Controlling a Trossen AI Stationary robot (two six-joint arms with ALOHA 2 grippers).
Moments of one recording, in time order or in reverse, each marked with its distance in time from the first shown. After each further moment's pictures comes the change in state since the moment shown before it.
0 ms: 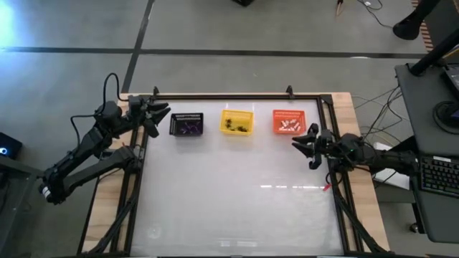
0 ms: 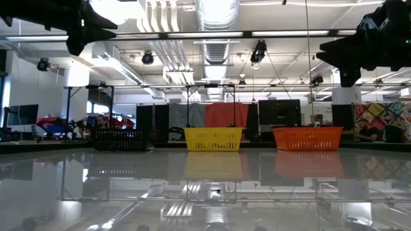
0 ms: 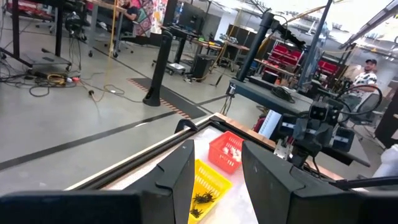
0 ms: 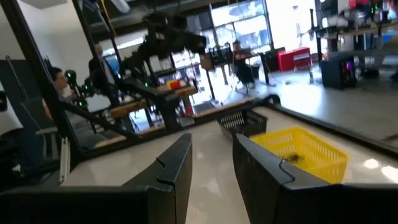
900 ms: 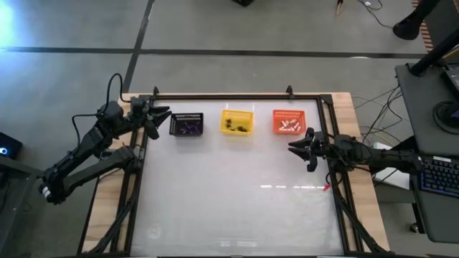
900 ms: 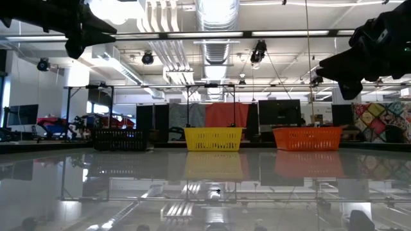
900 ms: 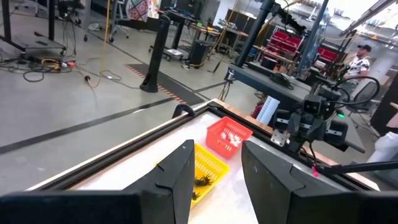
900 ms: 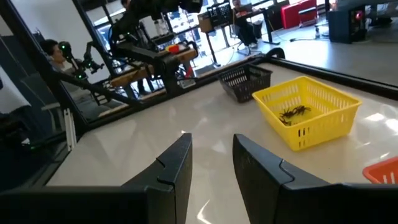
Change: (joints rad) left arm 0.000 0.000 0.000 -0.059 0.027 0.003; right arm 0.000 0.097 -0.009 -0.098 -0.037 0.078
